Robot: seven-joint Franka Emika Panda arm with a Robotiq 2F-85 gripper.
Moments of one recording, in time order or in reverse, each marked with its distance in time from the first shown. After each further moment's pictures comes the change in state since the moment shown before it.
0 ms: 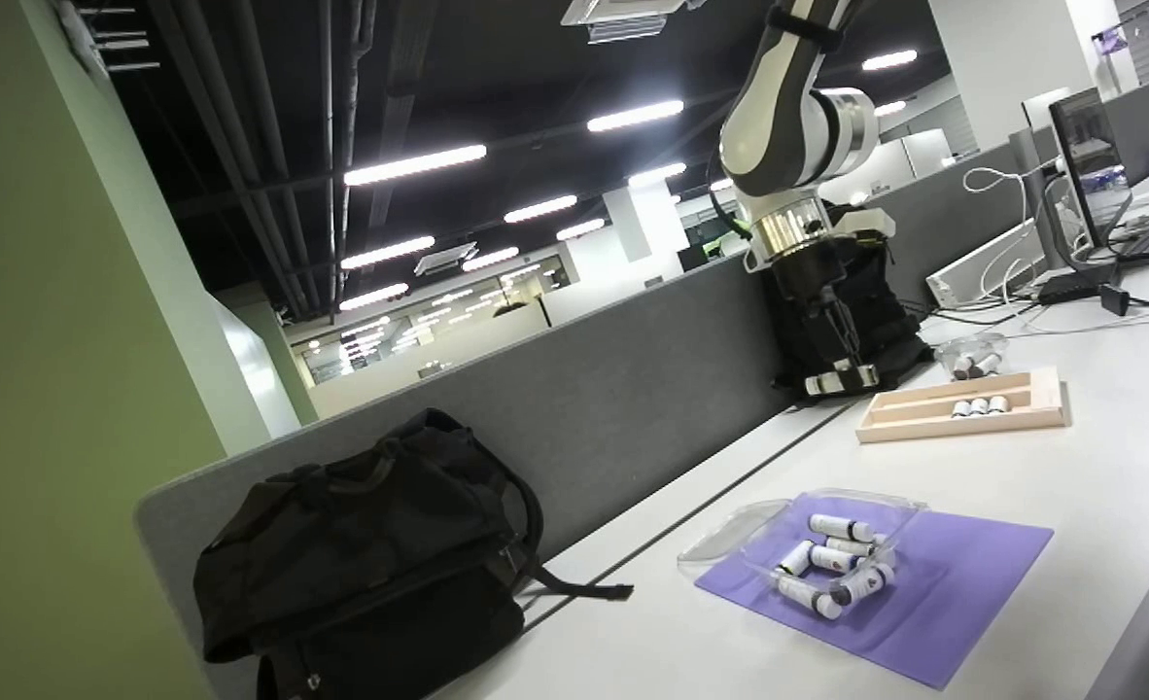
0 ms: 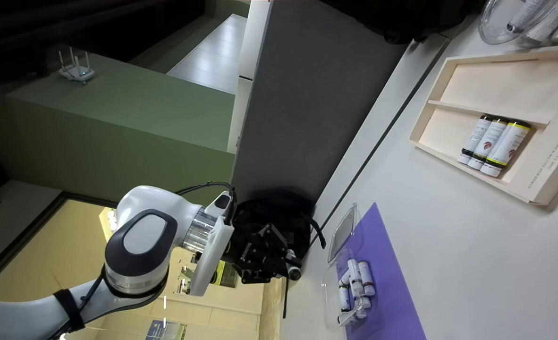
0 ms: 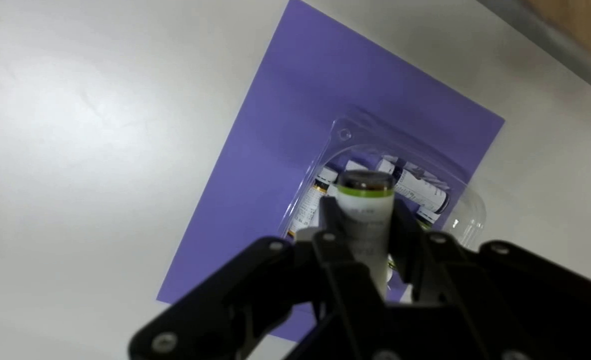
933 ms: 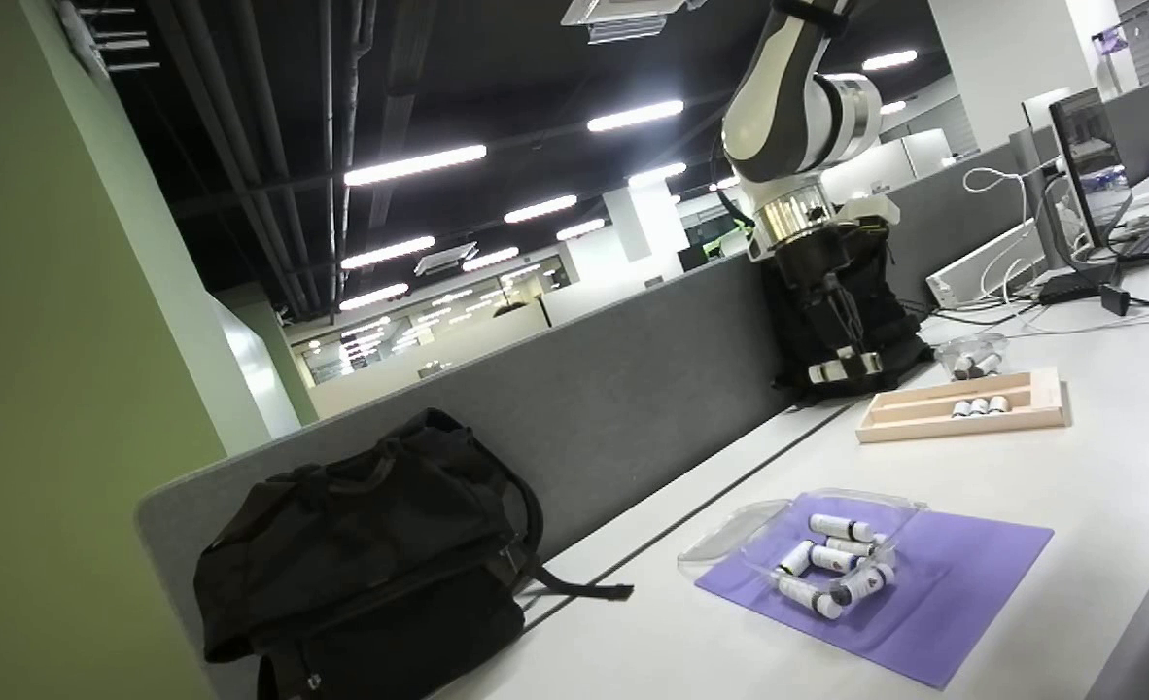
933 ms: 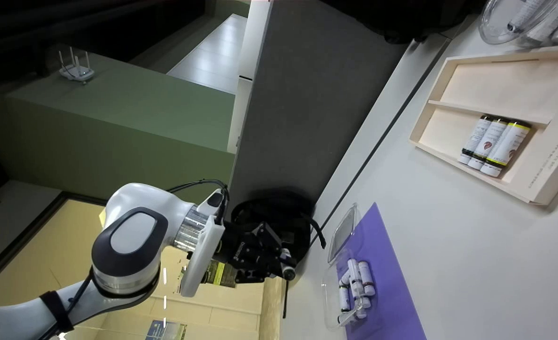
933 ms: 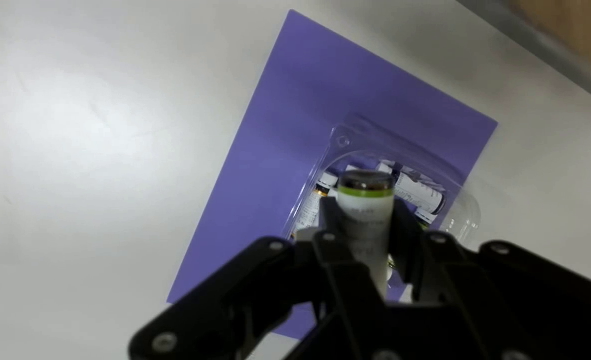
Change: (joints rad) arm -0.013 -0.043 -0.004 -0.010 -0.001 -0.035 0.009
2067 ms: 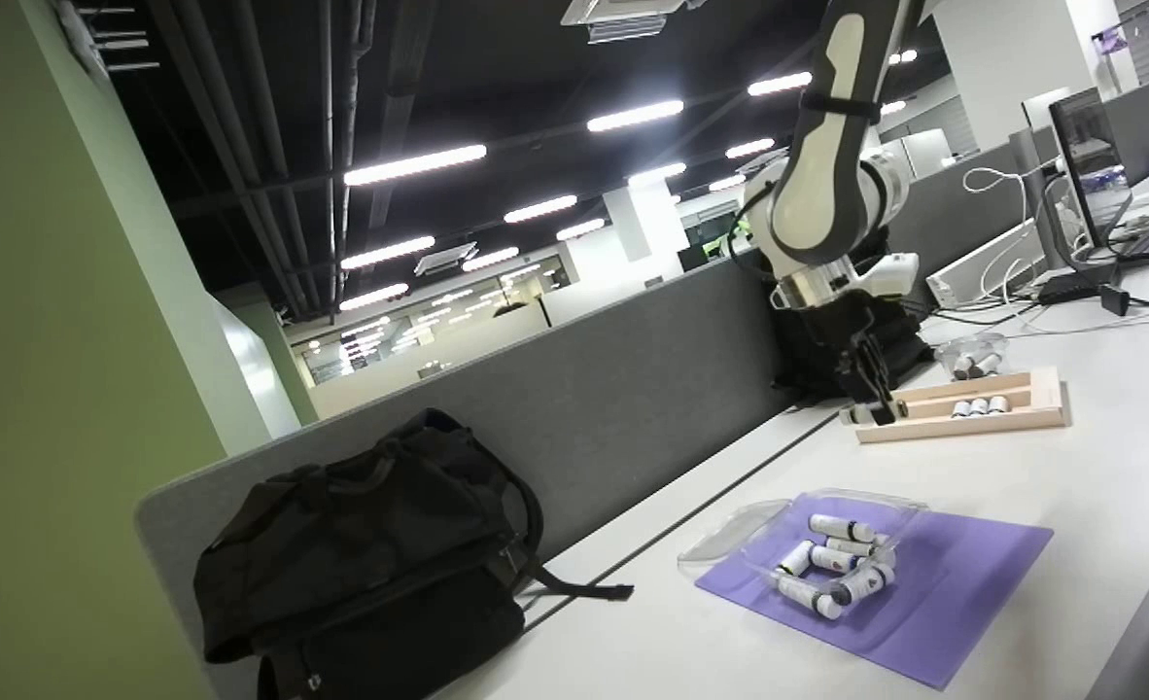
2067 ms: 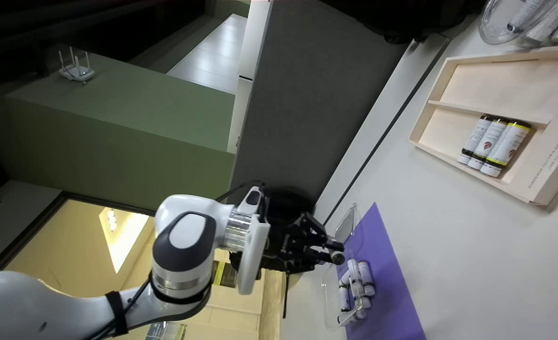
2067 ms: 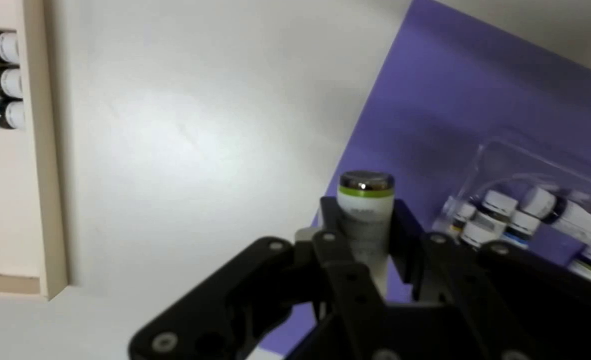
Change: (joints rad) arm -0.011 0.179 -0.018 -0.025 -0.267 0.265 0.224
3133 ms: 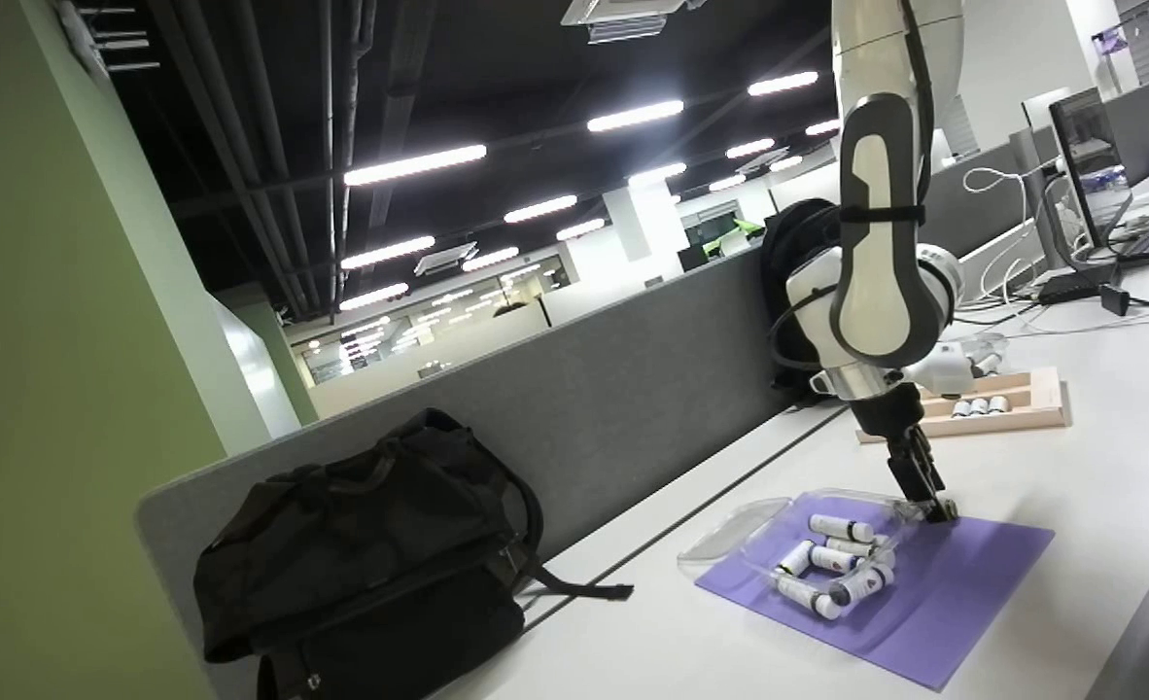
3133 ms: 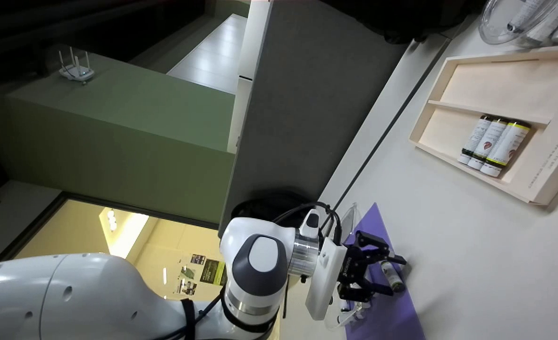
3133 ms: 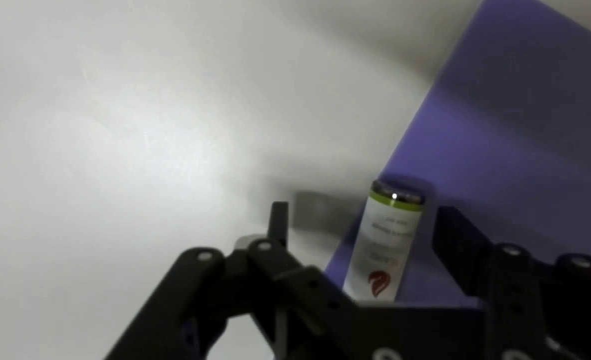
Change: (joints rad) arm 0.020 0.299 -0.032 -0.025 -0.093 0.310 0.005
